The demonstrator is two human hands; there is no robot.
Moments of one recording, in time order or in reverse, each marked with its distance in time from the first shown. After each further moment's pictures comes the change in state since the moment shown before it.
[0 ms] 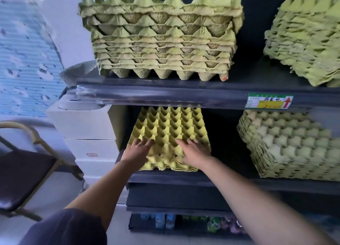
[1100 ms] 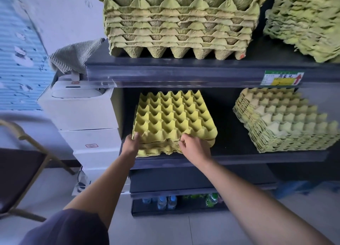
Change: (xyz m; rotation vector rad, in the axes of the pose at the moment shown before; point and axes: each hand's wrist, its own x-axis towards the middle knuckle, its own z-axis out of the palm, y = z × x) left_hand -0.006 -0.040 0.035 -1.255 0.070 -0.597; right_hand -0.015 -0.052 0.045 0.123 0.407 0.144
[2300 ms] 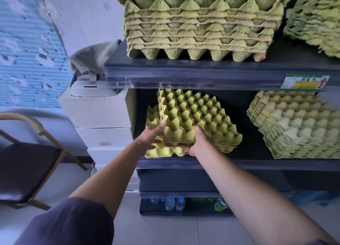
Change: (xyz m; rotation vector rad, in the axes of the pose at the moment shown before) left_hand -0.013 0.041 -0.013 -0.058 -0.451 0.043; right_hand 0.056 -0.032 0.010 1.669 -0.120 1.153
